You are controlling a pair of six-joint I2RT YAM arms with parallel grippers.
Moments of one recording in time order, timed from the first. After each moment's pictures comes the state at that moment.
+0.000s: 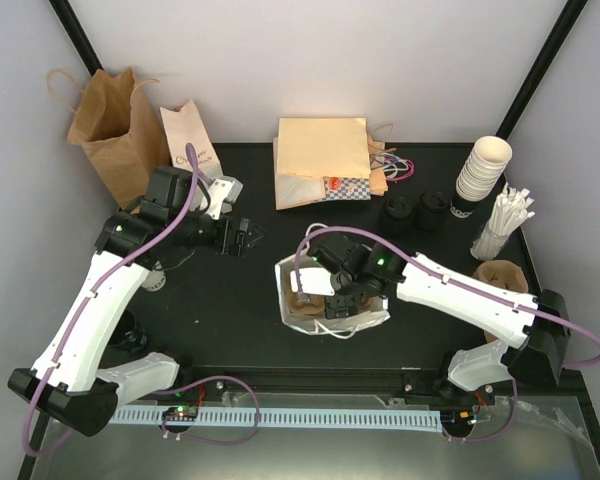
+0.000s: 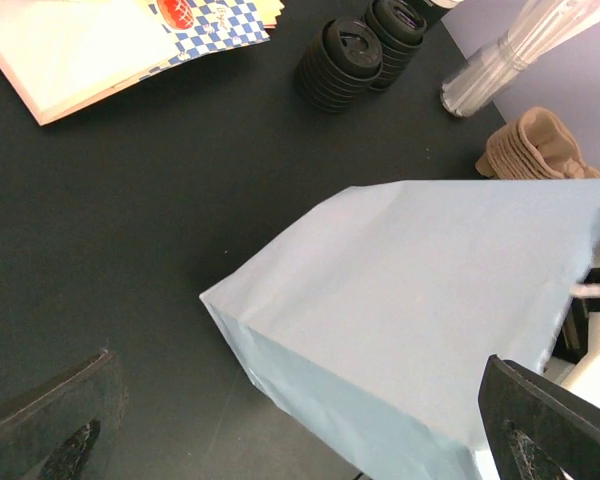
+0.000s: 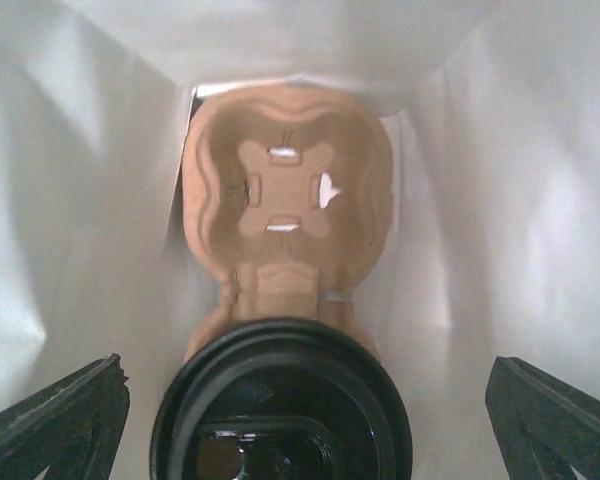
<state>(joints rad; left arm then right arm) -0.37 1.11 1.36 -1.03 0.48 -0.18 1.05 1.39 1.24 -0.97 0.12 -0.72</state>
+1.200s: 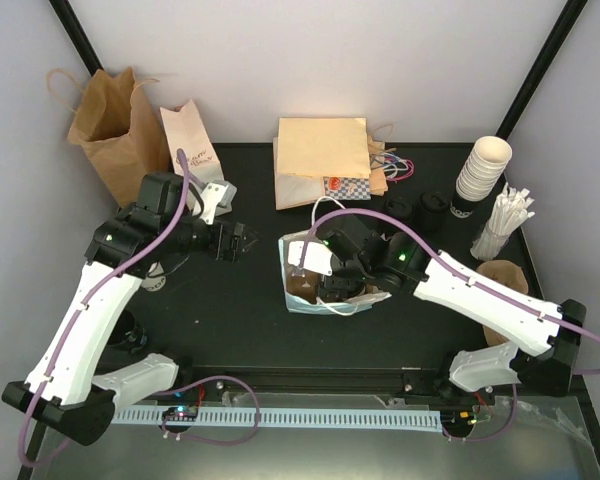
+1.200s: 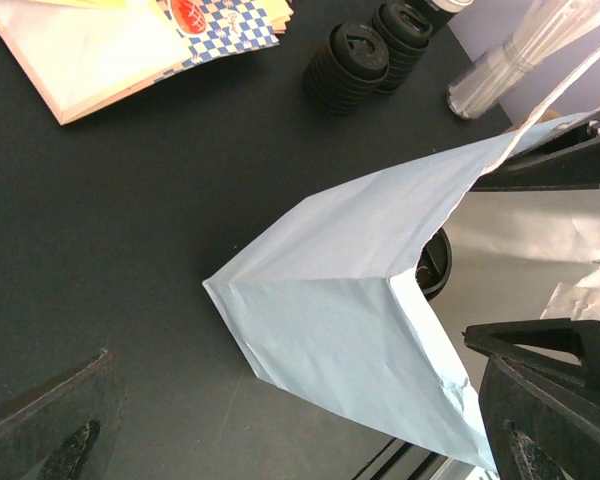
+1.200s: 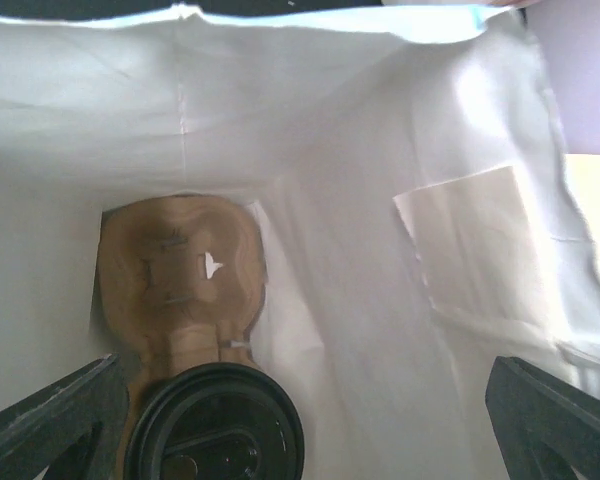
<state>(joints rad) -0.37 1.06 1.36 -1.07 0.46 -0.17 1.04 1.34 1.34 -0.89 0.17 -0.64</state>
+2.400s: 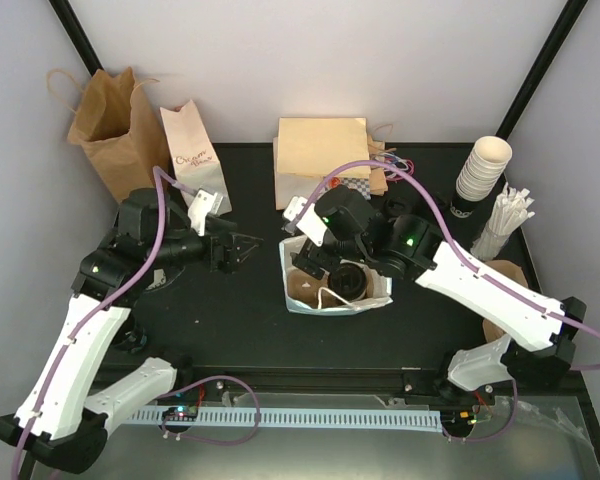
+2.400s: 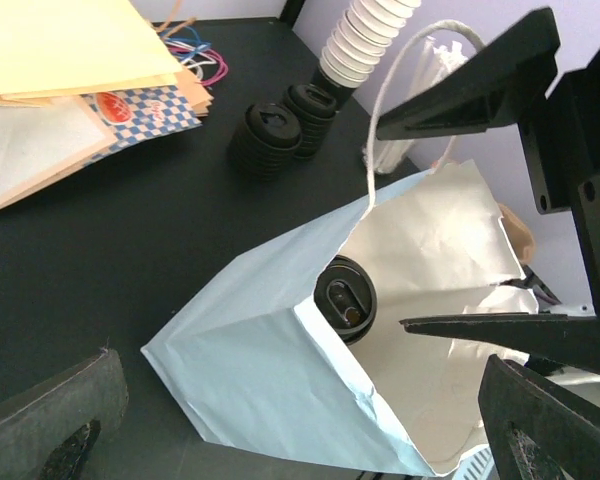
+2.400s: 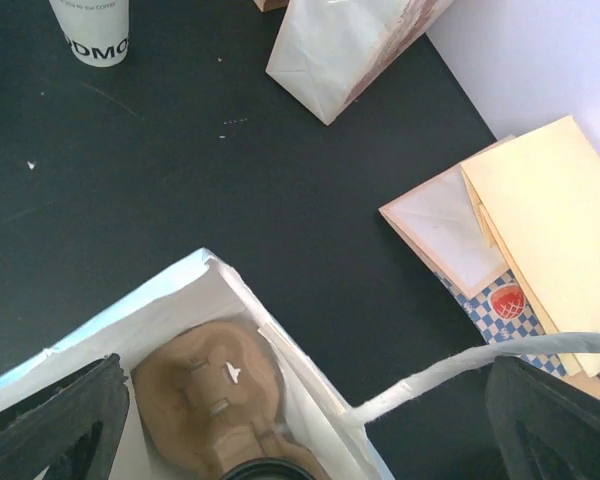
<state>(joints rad) -0.37 0.89 1.24 -0.89 0.56 -0.22 1.04 1.38 1.55 -0.89 0.18 -0.26</state>
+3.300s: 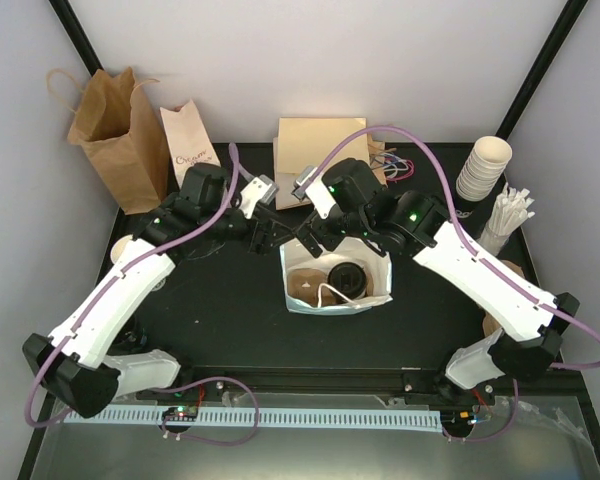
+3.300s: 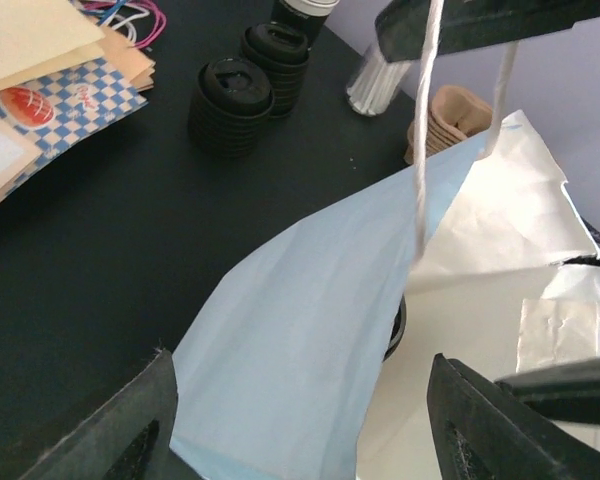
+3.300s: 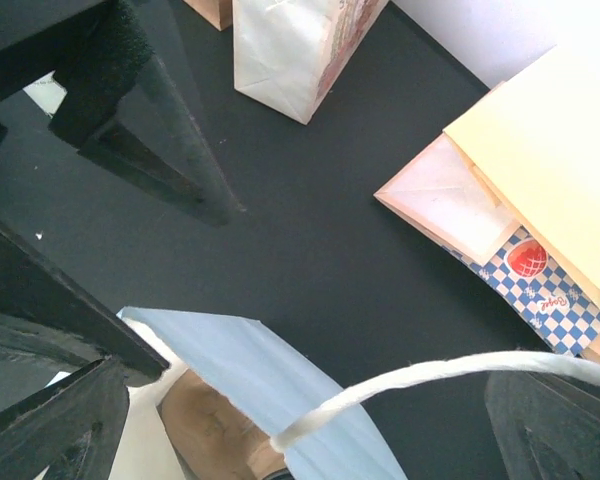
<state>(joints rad) -0.49 1.18 1.26 -0.74 0.57 -0.06 0.92 1.46 1.72 -0.97 0.09 -0.06</state>
